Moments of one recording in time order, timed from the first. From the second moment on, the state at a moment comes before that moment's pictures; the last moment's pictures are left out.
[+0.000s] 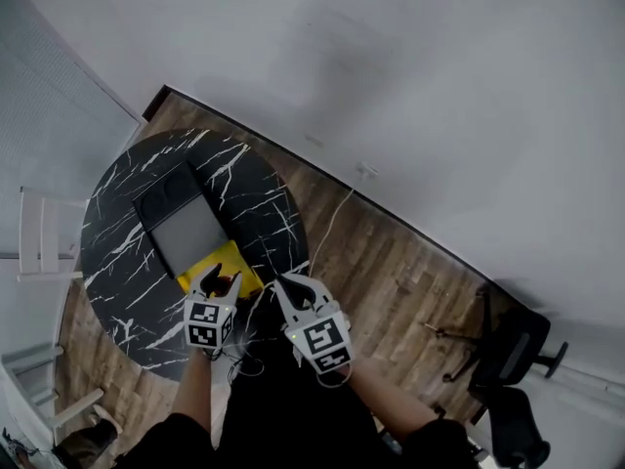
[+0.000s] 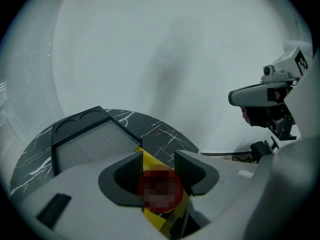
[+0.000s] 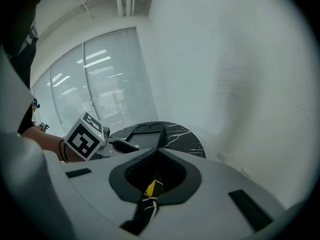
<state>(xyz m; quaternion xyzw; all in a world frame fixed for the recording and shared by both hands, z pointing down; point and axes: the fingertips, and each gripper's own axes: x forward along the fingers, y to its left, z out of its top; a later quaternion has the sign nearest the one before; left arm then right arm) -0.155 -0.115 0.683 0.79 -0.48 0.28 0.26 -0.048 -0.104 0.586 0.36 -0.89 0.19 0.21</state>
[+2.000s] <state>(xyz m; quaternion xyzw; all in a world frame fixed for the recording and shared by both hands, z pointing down) -0.166 -0.077 0.720 0.77 -0.45 0.27 0.37 -0.048 -0.092 0.598 0.33 -0.89 0.21 0.22</state>
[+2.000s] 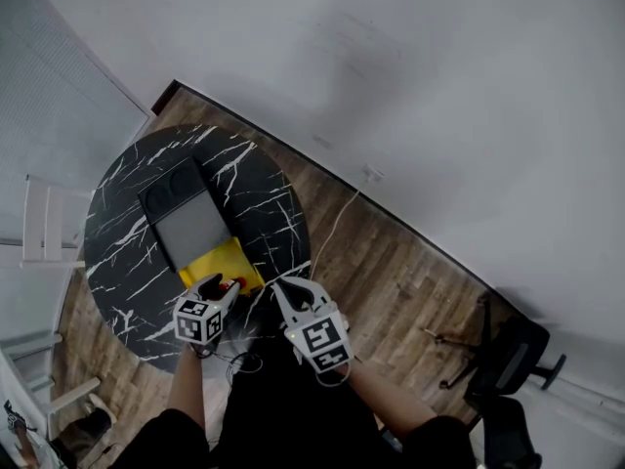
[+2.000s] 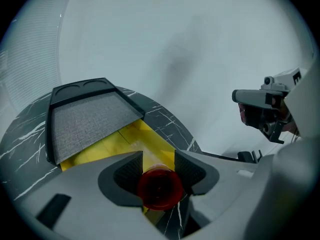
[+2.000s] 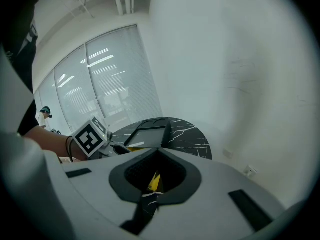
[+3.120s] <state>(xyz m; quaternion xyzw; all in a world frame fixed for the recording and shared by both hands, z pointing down) -0.173 -0.051 0.761 0.78 -0.34 0.42 0.31 -0.057 -0.092 0.602 0.33 -0.89 0.21 0.23</state>
